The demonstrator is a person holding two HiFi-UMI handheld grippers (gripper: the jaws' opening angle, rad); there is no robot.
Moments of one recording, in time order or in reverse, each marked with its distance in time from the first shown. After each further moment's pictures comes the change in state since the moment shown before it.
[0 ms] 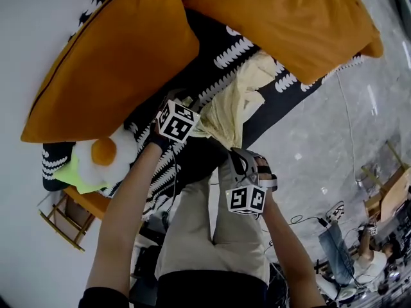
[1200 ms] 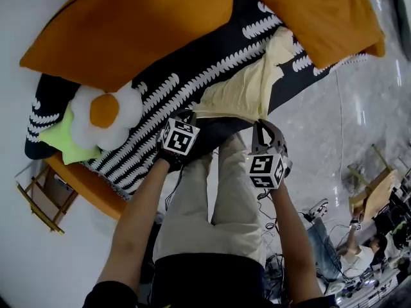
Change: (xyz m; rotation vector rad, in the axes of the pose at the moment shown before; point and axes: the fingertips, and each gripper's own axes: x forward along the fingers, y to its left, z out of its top) left arm -0.061 -0.063 -0.207 -0.319 -0.019 -0.042; right arm -0.013 0.024 0.011 0.163 0.137 -0.204
